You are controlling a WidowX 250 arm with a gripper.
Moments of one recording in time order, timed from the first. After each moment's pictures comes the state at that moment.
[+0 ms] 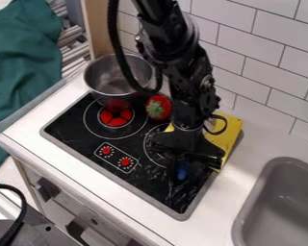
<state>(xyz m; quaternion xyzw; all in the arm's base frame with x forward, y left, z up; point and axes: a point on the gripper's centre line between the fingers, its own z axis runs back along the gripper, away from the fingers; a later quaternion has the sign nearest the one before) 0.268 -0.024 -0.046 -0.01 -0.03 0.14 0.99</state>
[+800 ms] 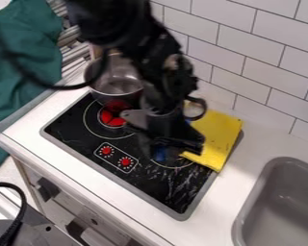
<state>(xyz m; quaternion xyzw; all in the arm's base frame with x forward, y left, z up) 0.234 -0.002 0.024 0.01 -0.13 0.11 0.99</state>
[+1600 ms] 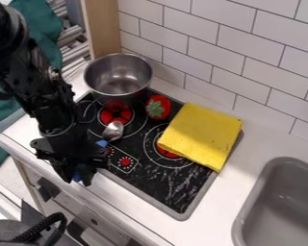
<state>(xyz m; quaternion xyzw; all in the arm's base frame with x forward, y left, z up) 0.170 0.093 -0.026 -0.02 -0.06 0.21 0.98</state>
